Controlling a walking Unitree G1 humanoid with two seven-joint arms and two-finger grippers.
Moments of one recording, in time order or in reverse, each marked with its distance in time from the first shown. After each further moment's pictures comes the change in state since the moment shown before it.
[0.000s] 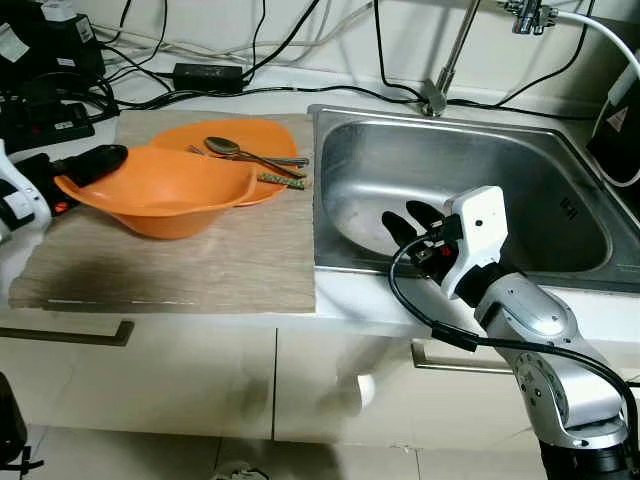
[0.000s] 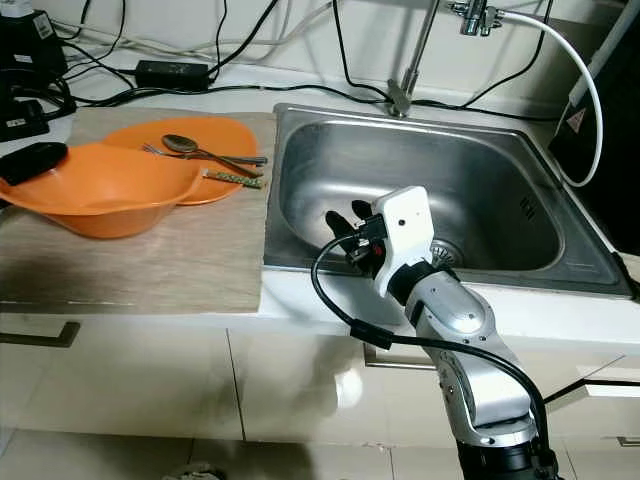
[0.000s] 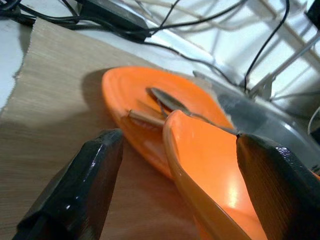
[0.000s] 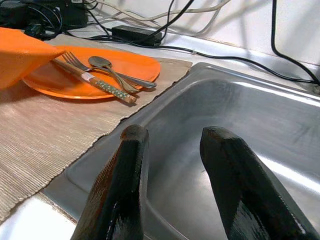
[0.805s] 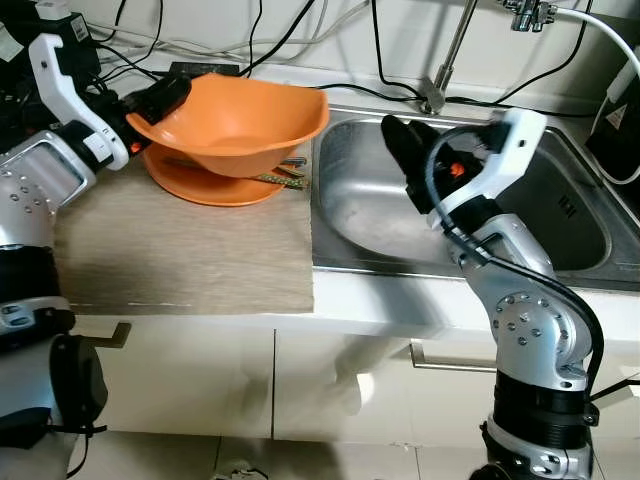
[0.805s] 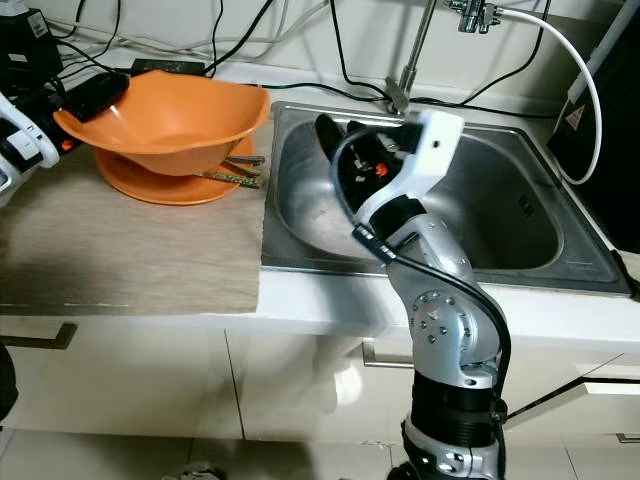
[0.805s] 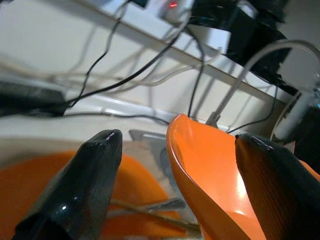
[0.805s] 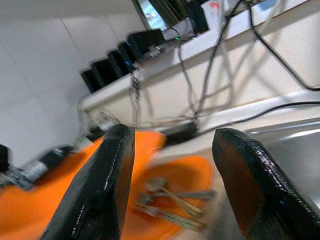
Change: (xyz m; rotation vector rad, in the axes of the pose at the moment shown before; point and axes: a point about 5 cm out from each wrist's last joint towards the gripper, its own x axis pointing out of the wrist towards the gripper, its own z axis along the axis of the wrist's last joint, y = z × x) left arm 0.063 -0.089 0.016 0.175 -0.186 -0.194; right arm 0.035 -0.002 0.064 0.618 -0.342 0.027
